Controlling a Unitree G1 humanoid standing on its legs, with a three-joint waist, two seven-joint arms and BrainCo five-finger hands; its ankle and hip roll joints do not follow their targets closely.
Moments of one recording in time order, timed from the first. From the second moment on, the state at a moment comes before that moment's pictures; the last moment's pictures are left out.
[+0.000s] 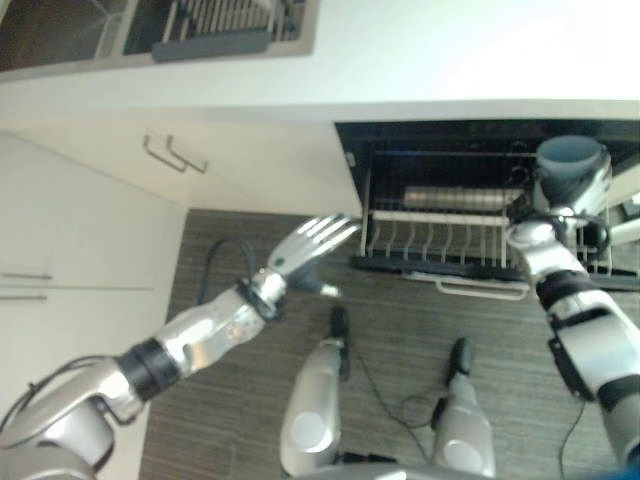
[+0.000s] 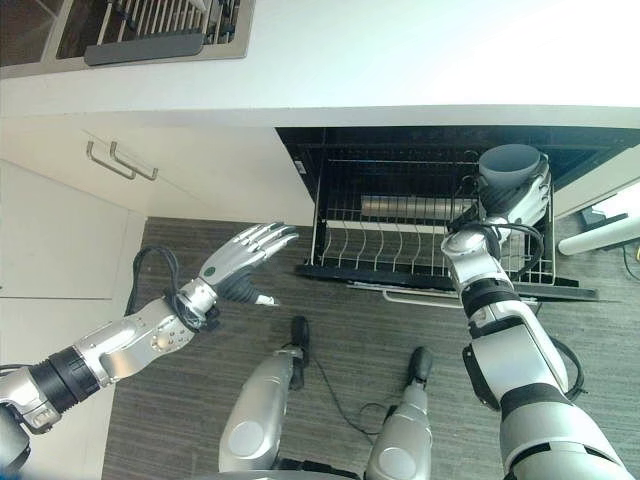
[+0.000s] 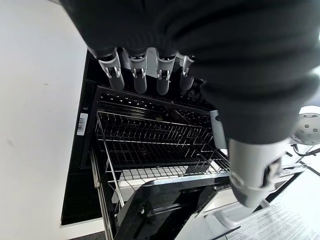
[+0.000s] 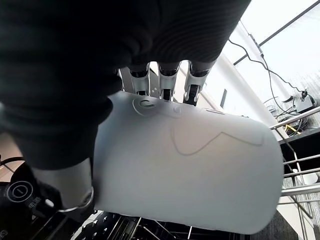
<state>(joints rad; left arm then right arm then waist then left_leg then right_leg) -0.50 0.89 -0.86 0.01 0.45 -0.15 0.43 -0.91 -0.54 0.34 1.04 0.20 -0.01 -0.98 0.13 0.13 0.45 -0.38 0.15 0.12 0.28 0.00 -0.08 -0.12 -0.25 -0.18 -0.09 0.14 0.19</state>
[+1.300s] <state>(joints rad) -0.50 0.83 -0.91 0.00 0.45 -0.07 0.47 -0.97 -0.43 0.30 1.23 0.40 -0.01 -0.95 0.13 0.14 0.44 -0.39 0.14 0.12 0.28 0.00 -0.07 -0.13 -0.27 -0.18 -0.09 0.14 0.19</state>
